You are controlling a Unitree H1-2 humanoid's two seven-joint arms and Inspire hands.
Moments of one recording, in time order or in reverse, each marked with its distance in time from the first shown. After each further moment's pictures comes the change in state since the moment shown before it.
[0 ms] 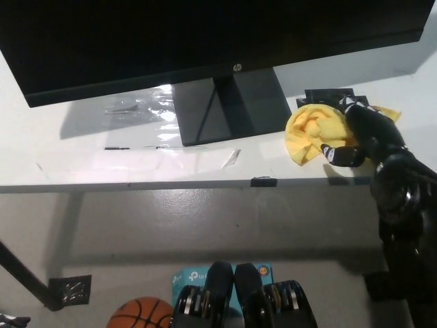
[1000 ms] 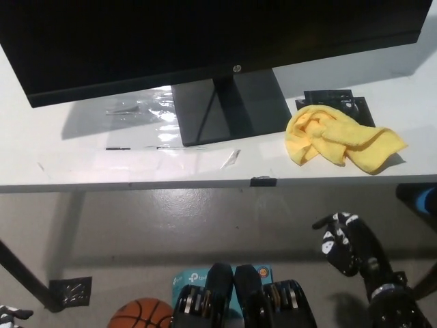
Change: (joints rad) left_arm -0.029 -0.004 -0.002 0.004 0.002 -0.001 0.000; right_arm 0.442 0.254 -0.196 -0.026 0.319 -0.133 -0.251
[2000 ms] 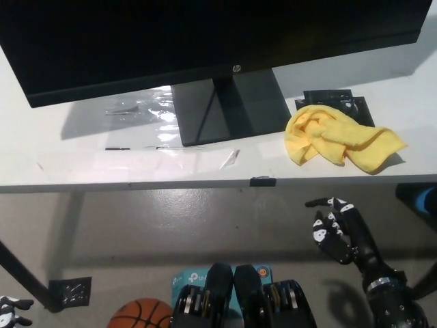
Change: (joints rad) left_arm -0.030 0.002 0.001 -0.001 0.000 0.004 0.000; right_arm -0.051 -0.118 0.081 0.191 0.322 -0.240 -0.169
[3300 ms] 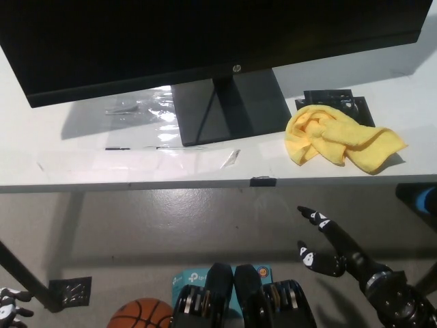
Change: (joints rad) left_arm -0.025 0.000 -0.001 0.004 0.001 -0.001 0.000; right_arm -0.041 -0.147 0.193 -0.029 0.042 0.221 0.125
